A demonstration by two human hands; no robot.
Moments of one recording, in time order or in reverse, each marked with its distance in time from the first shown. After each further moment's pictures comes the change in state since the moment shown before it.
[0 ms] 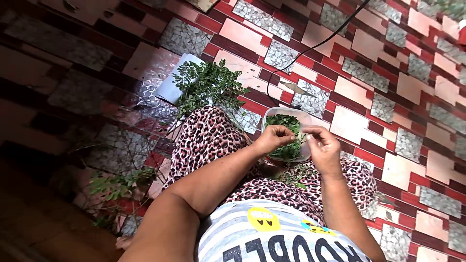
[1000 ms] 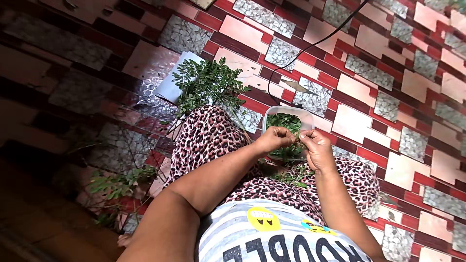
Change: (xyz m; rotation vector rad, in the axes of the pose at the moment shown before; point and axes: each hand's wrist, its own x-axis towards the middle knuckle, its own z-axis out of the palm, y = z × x) left_hand 0.002 -0.003 -0.001 -0.063 -0.068 -0.124; right_hand -0.001 0.015 0.021 0.564 0.005 0.515
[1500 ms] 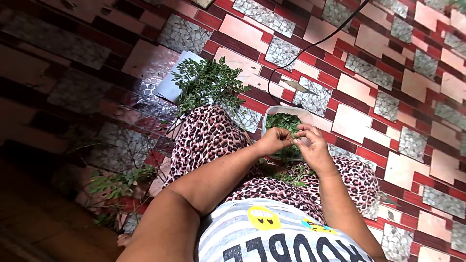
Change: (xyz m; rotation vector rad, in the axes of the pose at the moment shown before) left_hand 0.003 -0.005 -0.002 0.273 -0.022 0.118; right_hand -0.001 -0.009 -0.005 -0.712 -0.154 -0.337
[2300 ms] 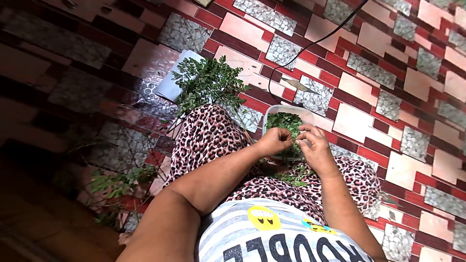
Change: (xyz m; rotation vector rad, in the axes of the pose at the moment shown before) left_hand 0.000 0.003 -0.002 0.168 -0.029 -0.022; right_hand -0.001 0.003 -0.003 -0.135 -0.021 -0.063
